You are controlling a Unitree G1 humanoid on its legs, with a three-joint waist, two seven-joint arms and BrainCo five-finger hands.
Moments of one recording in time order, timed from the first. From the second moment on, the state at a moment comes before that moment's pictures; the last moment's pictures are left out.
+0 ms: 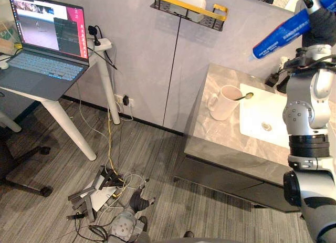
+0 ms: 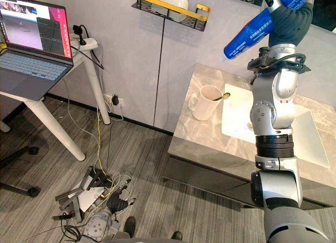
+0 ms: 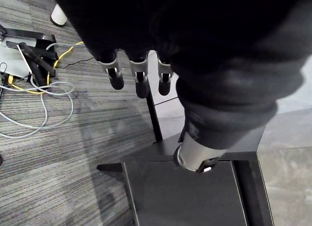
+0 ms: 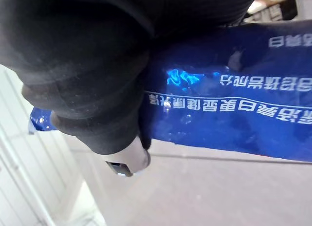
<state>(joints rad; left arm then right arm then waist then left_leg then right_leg) 0.29 0.16 -0.18 0.33 0.35 -0.08 0.02 -0.81 -0.53 -0.11 0.12 0.71 -0.23 -0.13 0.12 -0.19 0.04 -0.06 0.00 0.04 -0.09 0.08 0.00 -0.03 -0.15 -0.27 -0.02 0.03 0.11</state>
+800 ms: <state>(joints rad) 0.28 0.16 -0.14 0.30 0.34 -0.08 0.04 -0.62 -0.57 -0.13 0.15 0.76 -0.21 -0.06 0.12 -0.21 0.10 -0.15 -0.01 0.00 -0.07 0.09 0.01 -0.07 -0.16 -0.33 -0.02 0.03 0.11</state>
